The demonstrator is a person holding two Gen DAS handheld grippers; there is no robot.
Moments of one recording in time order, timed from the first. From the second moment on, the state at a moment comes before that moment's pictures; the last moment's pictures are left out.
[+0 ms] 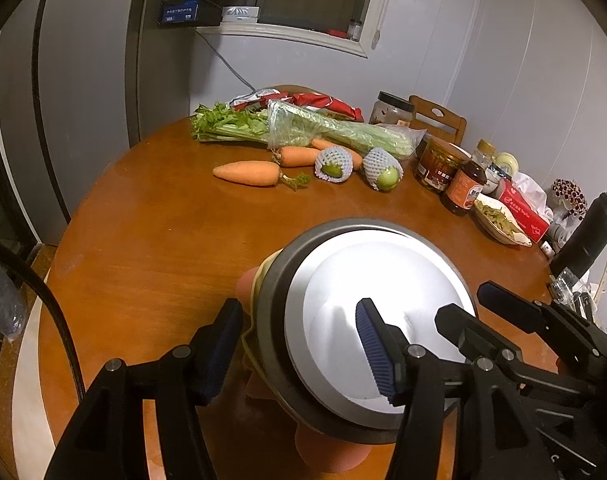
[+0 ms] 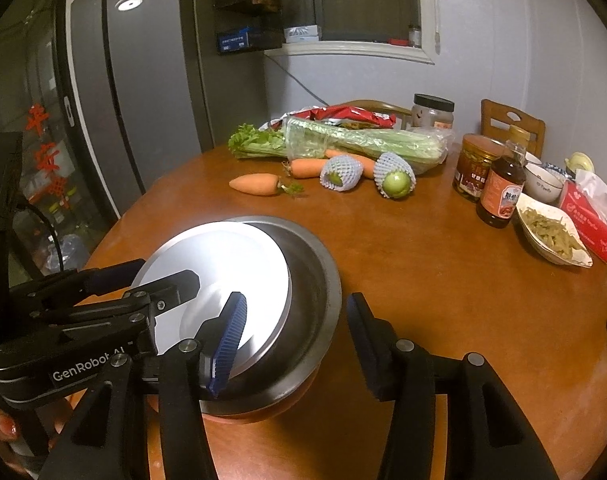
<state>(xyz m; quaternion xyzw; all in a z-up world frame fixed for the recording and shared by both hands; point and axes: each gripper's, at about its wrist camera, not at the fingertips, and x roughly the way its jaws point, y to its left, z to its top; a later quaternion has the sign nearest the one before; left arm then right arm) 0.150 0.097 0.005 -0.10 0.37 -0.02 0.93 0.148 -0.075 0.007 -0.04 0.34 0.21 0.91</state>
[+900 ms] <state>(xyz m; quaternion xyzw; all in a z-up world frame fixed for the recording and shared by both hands) 0.135 0.097 0.018 -0.09 0.35 -0.02 0.93 0.142 -0.081 0.015 -0.05 0.34 0.20 0.92</state>
